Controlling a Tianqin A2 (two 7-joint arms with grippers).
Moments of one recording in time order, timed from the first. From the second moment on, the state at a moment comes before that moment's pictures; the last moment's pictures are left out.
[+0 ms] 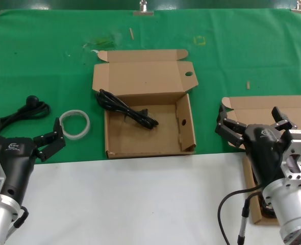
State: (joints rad) left arm 0.00 -0.30 1.60 -1.60 -1.80 0.00 0.00; right arm 0.02 0.10 -1.62 1.59 1.83 0.02 -0.04
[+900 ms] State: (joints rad) left arm 0.00 -0.30 1.60 -1.60 -1.80 0.00 0.00; right arm 0.02 0.10 -1.62 1.59 1.83 0.02 -0.04
